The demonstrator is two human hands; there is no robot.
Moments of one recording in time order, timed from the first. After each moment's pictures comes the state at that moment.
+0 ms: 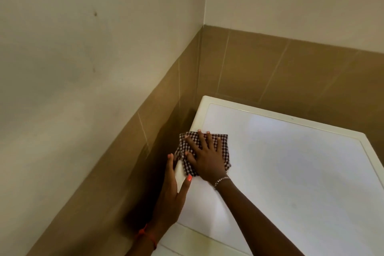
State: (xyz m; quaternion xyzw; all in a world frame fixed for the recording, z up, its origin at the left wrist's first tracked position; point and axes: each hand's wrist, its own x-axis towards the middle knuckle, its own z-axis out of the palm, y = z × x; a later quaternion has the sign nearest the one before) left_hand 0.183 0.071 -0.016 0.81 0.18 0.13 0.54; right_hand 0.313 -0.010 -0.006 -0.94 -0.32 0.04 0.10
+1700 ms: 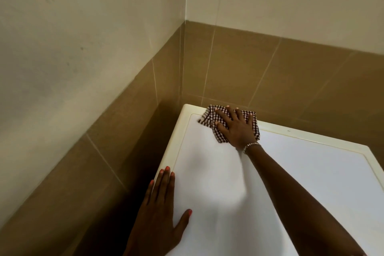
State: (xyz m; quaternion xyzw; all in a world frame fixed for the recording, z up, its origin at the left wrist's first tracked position) left_hand 0.251 0.073 -0.046 0.99 0.08 0.06 0.14; right_hand 0.516 -0.086 -0.012 -0.98 -0.21 0.00 0.05
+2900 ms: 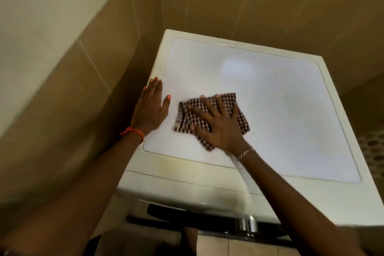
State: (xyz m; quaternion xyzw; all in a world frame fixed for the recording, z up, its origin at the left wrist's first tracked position) left_hand 0.241 0.074 -0.025 0.97 0.04 0.06 0.21; right_hand 0.241 -0.141 -0.015 -0.95 -0.28 -0.01 0.10
